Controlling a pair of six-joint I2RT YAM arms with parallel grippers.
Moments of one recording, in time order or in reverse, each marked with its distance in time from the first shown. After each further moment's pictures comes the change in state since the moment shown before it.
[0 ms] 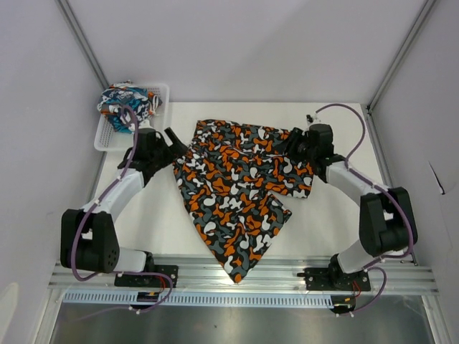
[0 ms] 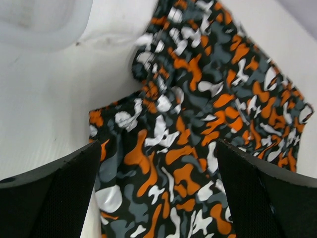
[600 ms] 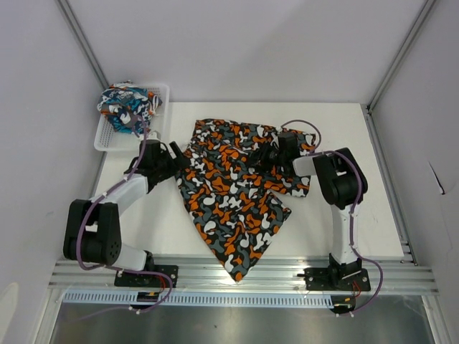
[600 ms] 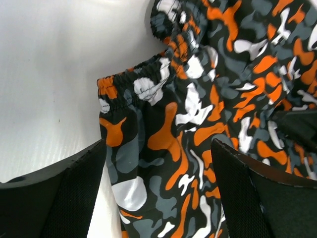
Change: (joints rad) left arm 0.000 0.054 -0.152 0.108 0.056 0.047; right arm 0.118 0.612 0.195 0.291 -0.308 0.235
